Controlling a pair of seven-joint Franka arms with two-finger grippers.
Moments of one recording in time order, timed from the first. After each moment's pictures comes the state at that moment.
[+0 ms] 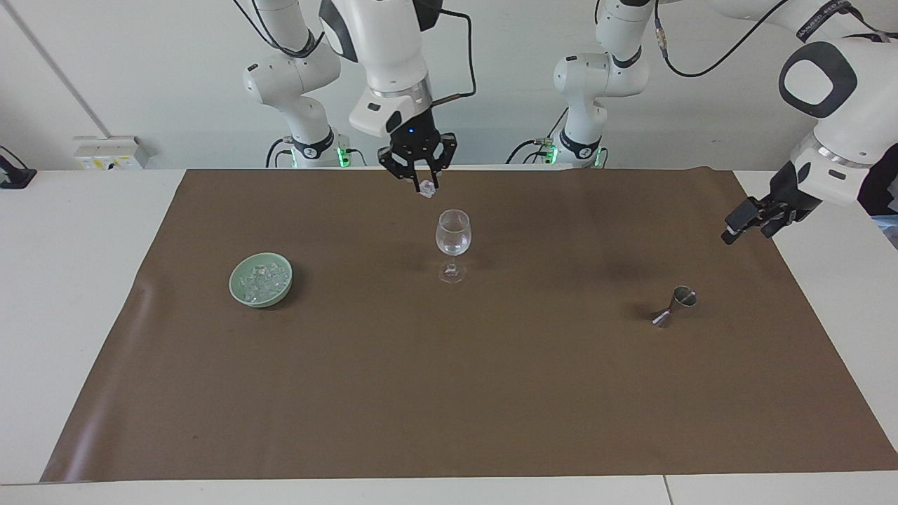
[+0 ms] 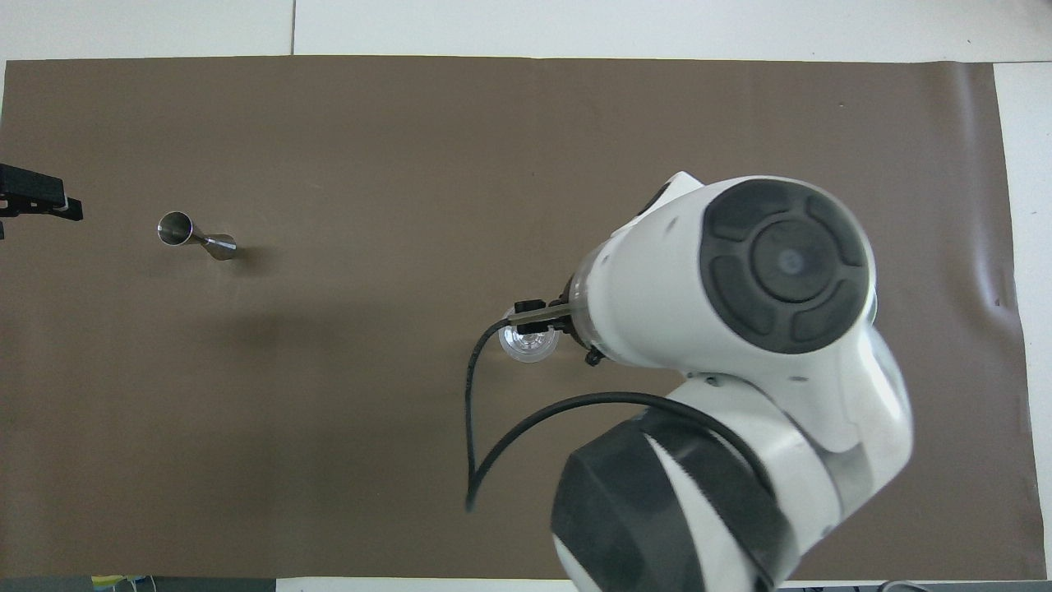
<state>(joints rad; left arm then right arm) -0.06 0.09 0.16 -1.61 -0.10 1.73 0.03 0.60 0.06 -0.01 -1.65 0.12 1.84 0.48</state>
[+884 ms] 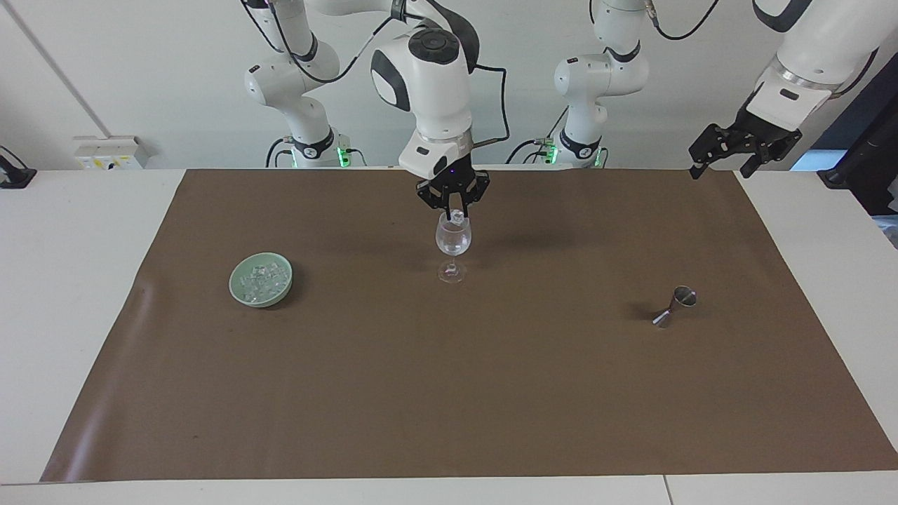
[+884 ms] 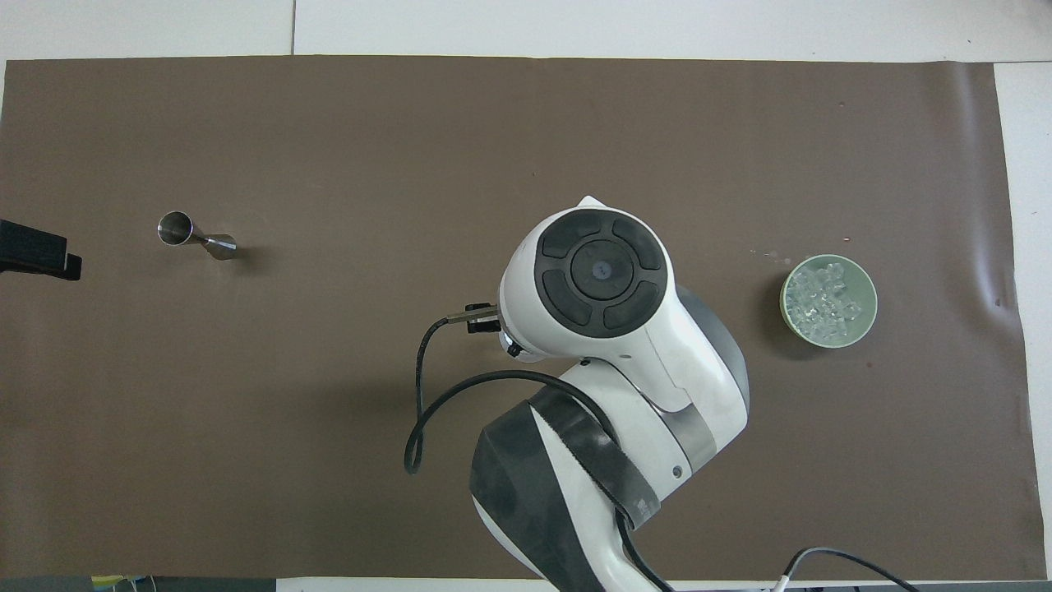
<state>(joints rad) 0.00 -0.05 -0.03 -1.56 -0.02 1.46 0.03 0.66 0.17 -0.02 -1.66 0.09 1.91 0.53</state>
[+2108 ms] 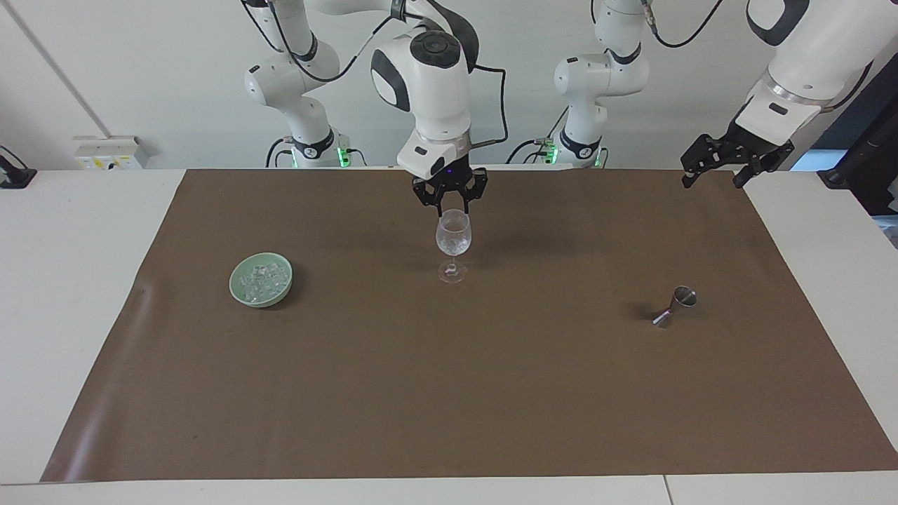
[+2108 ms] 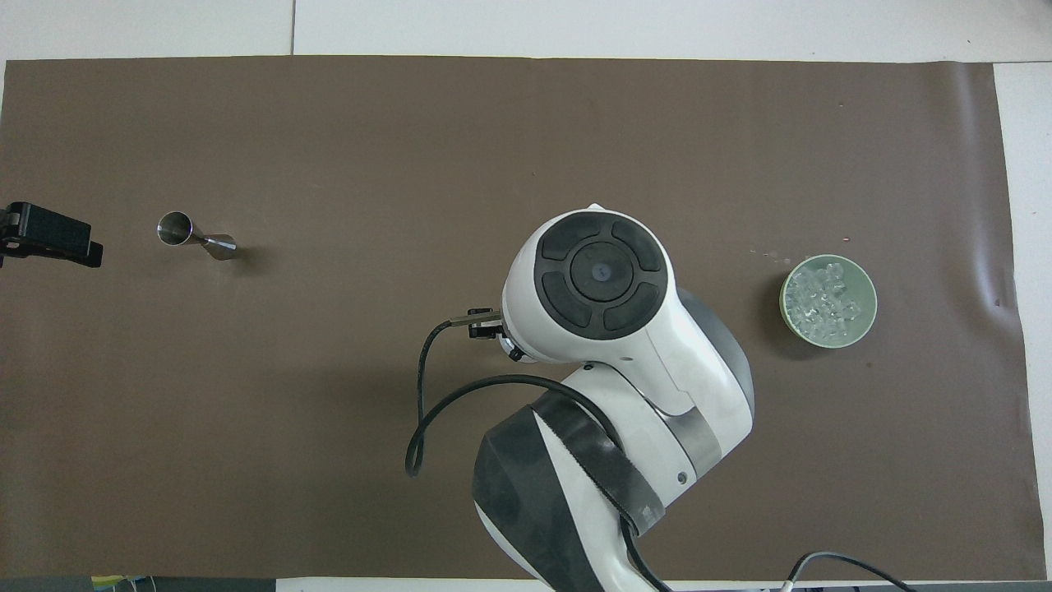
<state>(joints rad) -0.02 0.01 -0.02 -1.50 -0.02 1.45 0.04 0.66 0.16 -0.02 -1.66 0.09 1.88 0.56</state>
